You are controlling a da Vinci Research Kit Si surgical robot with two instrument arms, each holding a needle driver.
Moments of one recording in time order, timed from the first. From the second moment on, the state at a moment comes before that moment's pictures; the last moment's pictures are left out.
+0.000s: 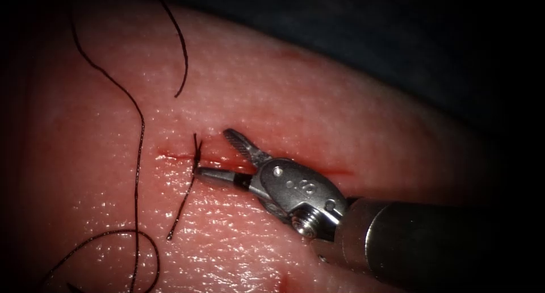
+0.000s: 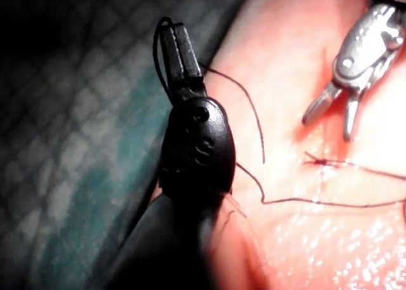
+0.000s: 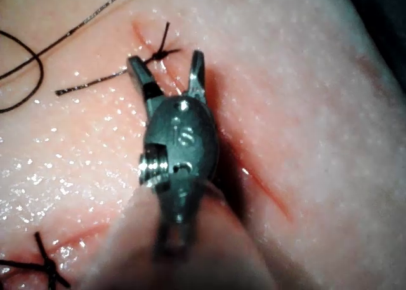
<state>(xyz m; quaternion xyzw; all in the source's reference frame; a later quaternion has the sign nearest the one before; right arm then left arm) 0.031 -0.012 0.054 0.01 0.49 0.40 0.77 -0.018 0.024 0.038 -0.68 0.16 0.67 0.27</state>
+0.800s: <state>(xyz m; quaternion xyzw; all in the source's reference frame) 0.028 -0.013 0.053 -0.02 0.48 0.42 0.77 -0.025 0.030 0.053 -0.67 0.15 0.69 0.25</state>
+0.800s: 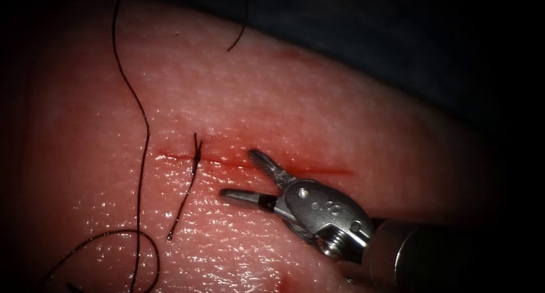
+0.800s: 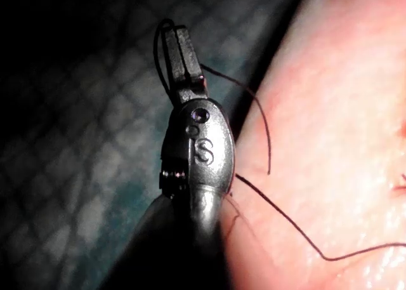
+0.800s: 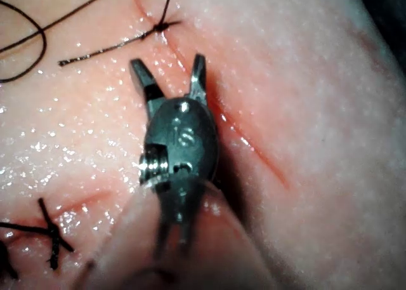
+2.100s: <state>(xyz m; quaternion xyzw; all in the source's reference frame) 0.026 -0.015 0.053 -0.04 0.48 0.43 0.77 -0.030 0.021 0.078 -0.54 -0.05 0.79 0.29</state>
